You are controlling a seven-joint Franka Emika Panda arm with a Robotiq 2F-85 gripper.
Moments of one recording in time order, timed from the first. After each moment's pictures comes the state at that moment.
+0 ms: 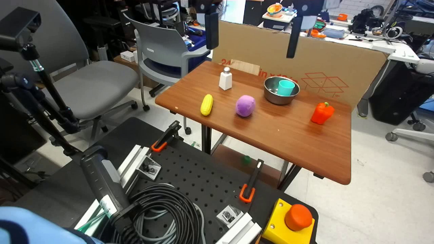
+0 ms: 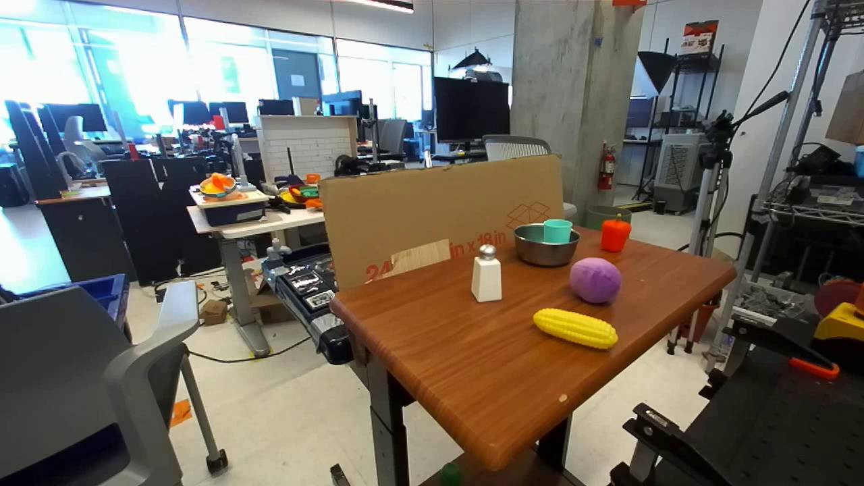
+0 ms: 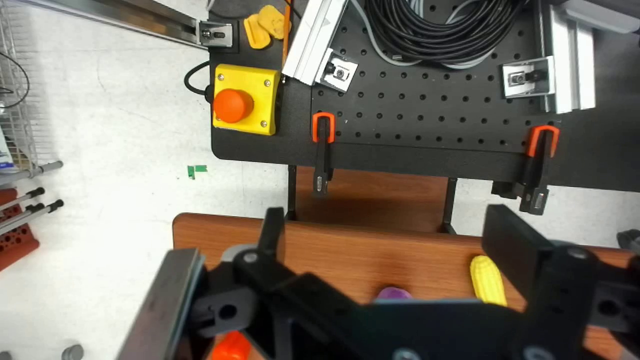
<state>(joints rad) -0.08 -0.82 -0.03 -2.73 -0.18 1.85 -0.14</state>
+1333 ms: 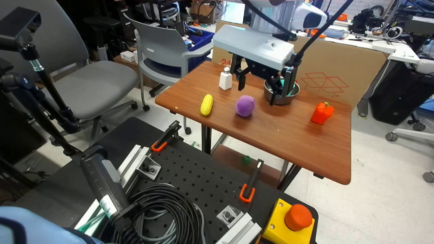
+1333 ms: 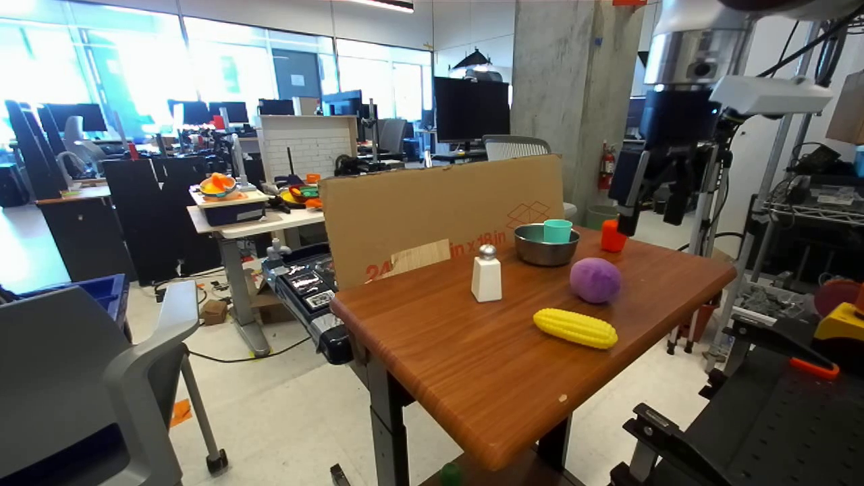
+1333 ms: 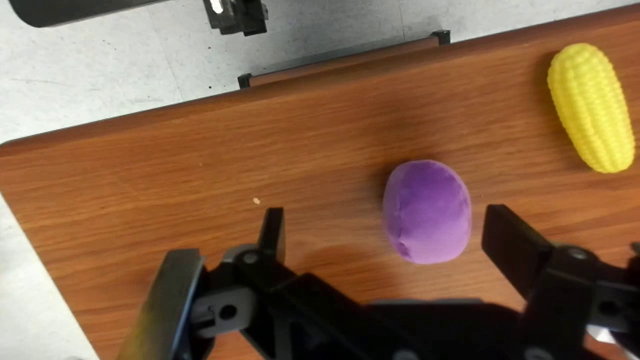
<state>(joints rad) -0.06 0.02 -0.03 -2.56 -0.06 2.65 0.10</state>
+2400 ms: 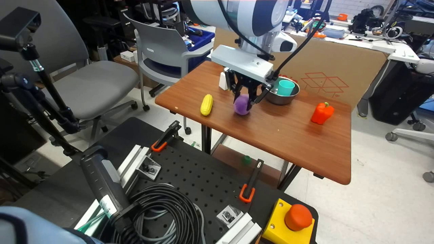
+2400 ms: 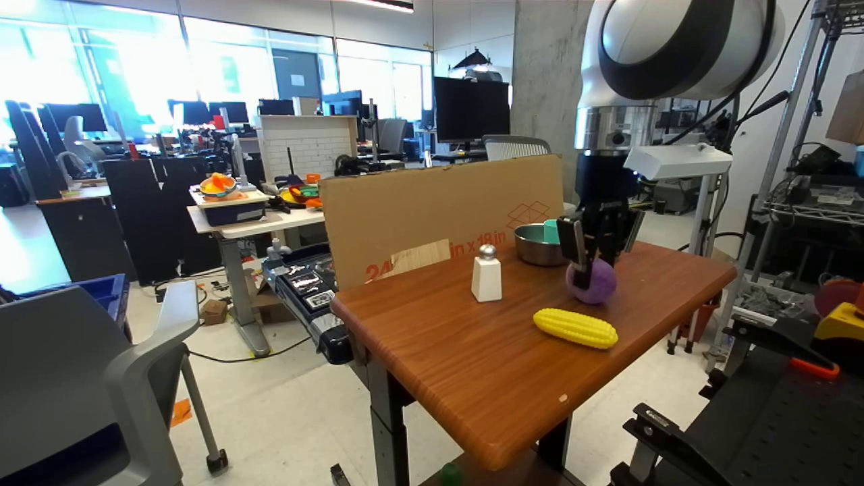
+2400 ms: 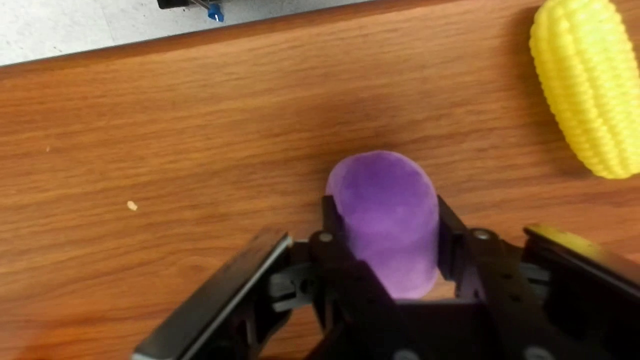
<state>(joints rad) -0.01 0.31 0.01 -2.36 0.01 2.65 0.07</state>
